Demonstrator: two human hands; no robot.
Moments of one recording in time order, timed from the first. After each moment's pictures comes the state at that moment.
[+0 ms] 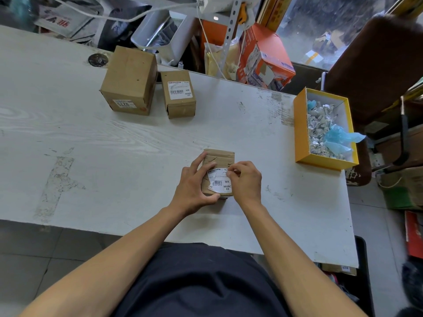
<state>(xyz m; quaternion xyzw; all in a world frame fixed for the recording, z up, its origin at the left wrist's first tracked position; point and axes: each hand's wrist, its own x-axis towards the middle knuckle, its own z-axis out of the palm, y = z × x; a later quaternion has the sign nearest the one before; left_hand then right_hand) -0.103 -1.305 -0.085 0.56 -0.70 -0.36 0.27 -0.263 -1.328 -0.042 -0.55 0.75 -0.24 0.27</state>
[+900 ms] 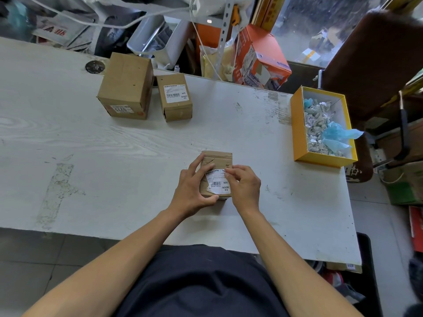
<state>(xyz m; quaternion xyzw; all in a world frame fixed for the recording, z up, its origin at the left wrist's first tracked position) -0.102 -1.306 -0.083 0.56 -0.70 -0.36 0.26 -0.265 -1.314 -0.054 -0.54 0.73 -0.33 0.27</state>
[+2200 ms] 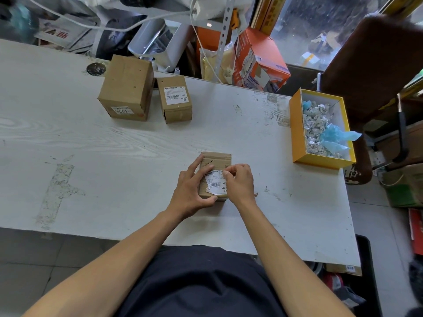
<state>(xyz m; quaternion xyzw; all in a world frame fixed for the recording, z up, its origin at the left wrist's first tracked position) -0.101 -1.304 -0.087 0.55 -0.70 -0.37 0.27 -0.258 -1.328 -0.041 -0.50 0.75 -0.25 0.35</state>
